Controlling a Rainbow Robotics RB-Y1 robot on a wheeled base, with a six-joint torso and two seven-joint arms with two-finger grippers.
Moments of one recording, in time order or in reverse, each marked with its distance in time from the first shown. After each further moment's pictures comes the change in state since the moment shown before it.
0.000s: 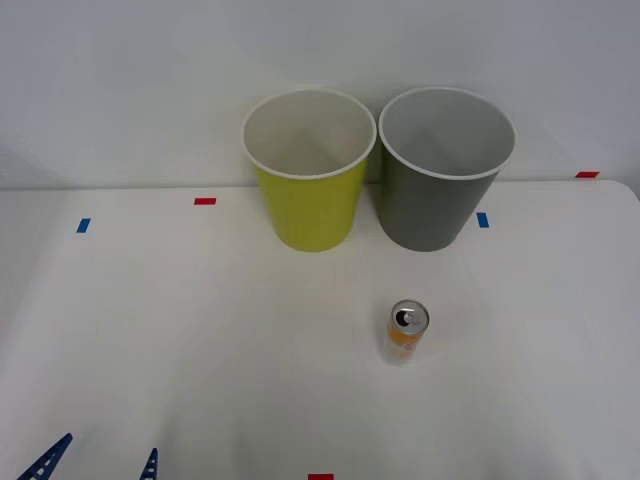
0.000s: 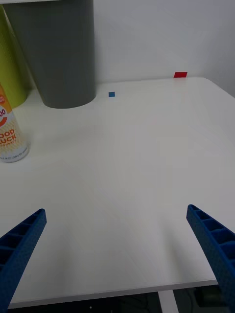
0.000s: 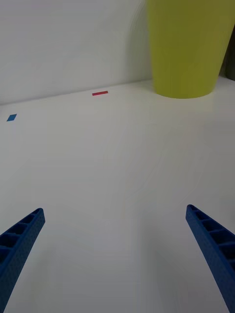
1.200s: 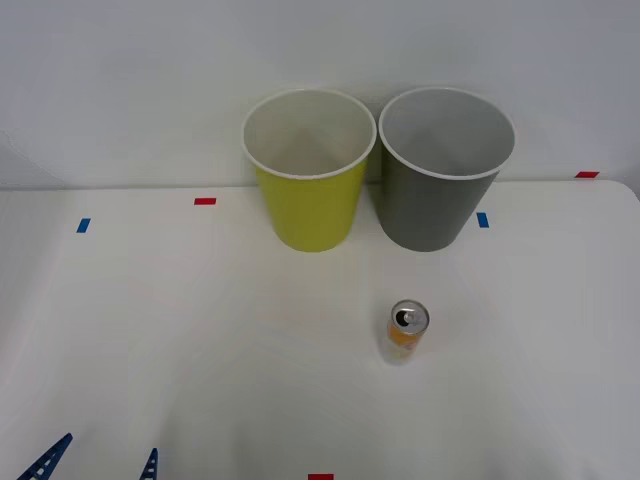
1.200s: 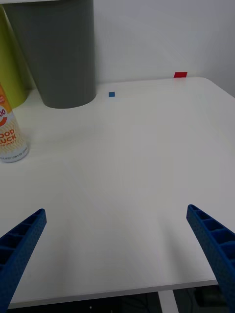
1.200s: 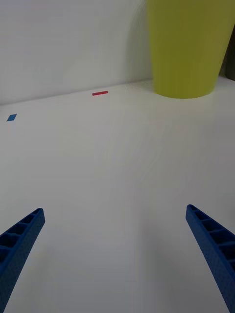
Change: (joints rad) right arm 0.000 0.000 0.000 0.000 0.000 0.000 0.000; left arm 0.000 0.000 0.000 0.000 0.000 0.000 0.000
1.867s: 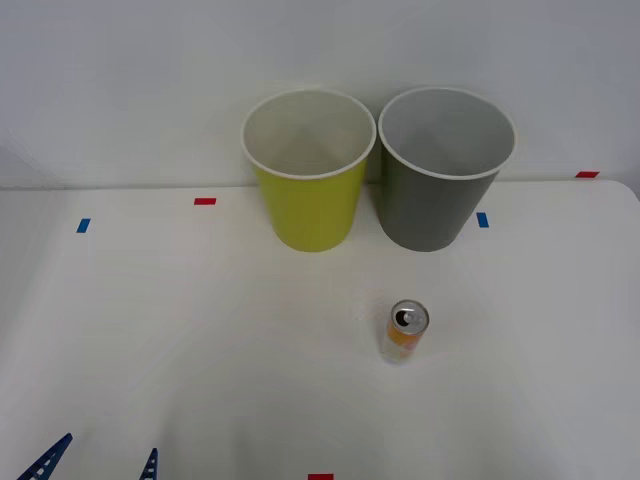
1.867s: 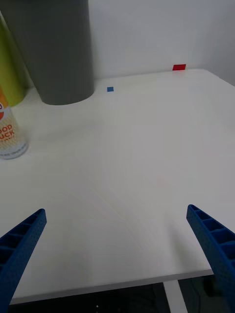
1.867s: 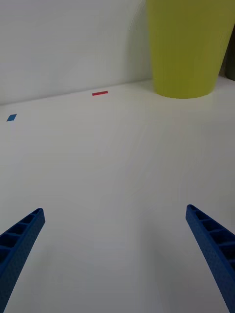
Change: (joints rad) right arm -0.043 -0.004 0.023 0.069 -0.039 -0.029 0.023; left arm 0.000 0.000 0.000 0.000 0.000 0.000 0.000
